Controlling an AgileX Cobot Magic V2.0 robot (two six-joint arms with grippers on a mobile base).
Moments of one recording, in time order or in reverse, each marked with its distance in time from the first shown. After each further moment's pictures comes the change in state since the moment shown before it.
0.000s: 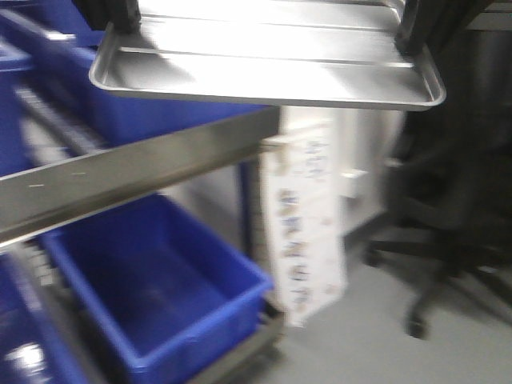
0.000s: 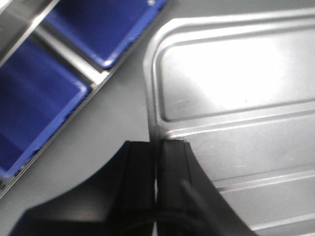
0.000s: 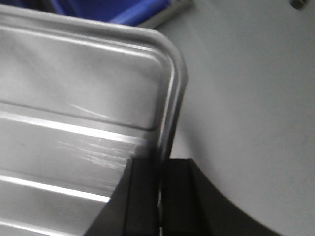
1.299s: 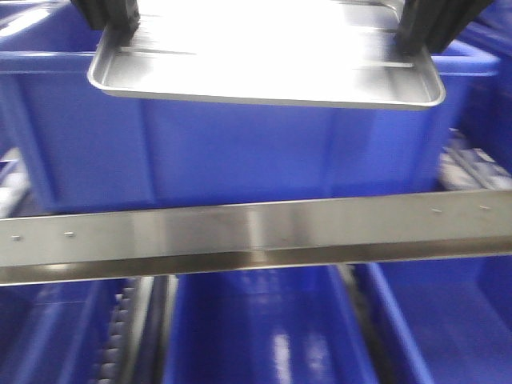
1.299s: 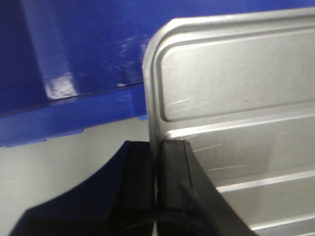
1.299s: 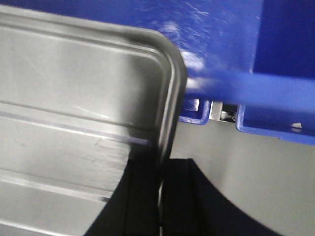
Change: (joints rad) left arm 0.000 0.000 0.000 0.000 0.004 0.000; right arm 0.000 0.000 0.000 0.000 0.000 0.000
